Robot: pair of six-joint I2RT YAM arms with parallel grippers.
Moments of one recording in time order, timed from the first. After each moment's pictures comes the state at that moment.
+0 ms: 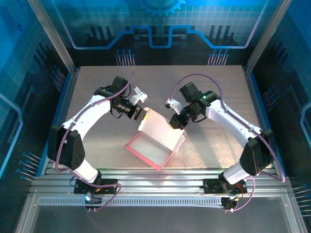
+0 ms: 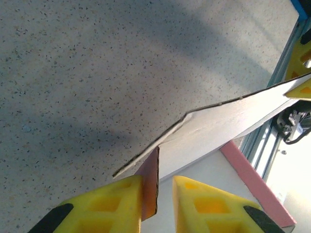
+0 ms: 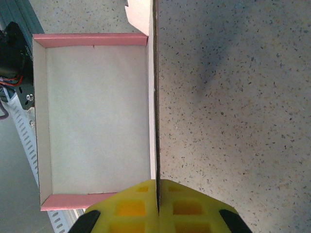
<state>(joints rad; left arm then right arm) -0.31 1.60 1.32 -0.90 0.67 0.25 0.54 1.53 1.33 -1.01 -0.52 -0.23</state>
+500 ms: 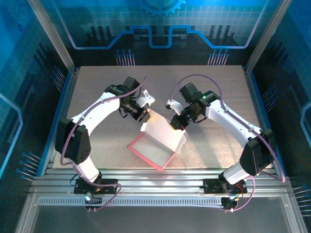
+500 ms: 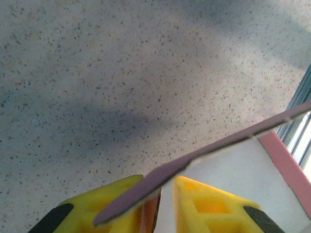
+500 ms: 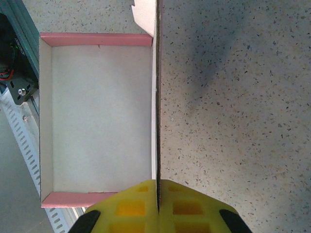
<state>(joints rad) -0.41 1.70 1.41 -0.98 0.50 0.29 0.54 1.53 1.33 -1.04 -0.50 -0.23</state>
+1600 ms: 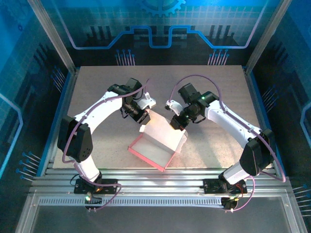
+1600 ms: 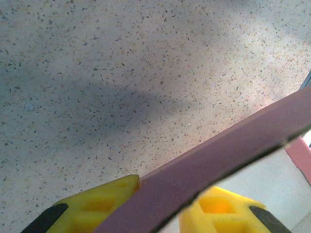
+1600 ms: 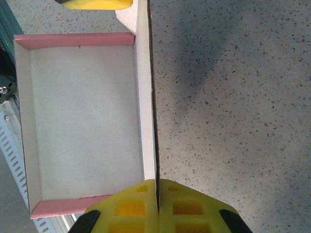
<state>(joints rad) -0.42 1.73 1.44 -1.05 0.46 0.31 0.56 1.53 1.33 -1.02 -0.43 -0.23</state>
